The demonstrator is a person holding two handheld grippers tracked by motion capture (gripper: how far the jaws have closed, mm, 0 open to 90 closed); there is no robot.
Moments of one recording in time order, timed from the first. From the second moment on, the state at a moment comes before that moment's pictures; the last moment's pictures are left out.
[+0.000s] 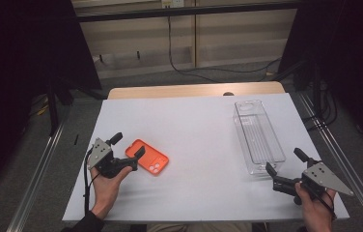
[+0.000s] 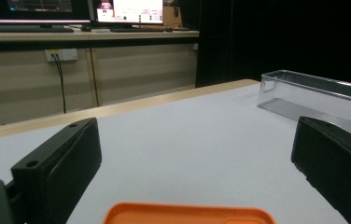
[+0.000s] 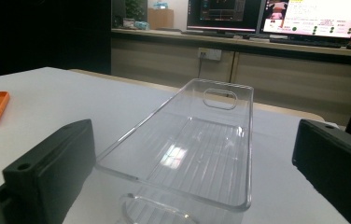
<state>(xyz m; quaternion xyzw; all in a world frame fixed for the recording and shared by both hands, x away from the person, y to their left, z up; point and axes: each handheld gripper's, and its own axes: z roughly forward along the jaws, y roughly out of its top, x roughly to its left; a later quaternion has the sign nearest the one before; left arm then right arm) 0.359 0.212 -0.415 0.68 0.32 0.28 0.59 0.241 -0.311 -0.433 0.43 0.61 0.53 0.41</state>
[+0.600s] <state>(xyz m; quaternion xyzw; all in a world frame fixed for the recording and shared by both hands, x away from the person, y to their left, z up) 0.390 0.201 -0.415 0.68 0.33 0.27 0.60 0.241 -0.311 -0.433 0.43 0.61 0.52 0.41</state>
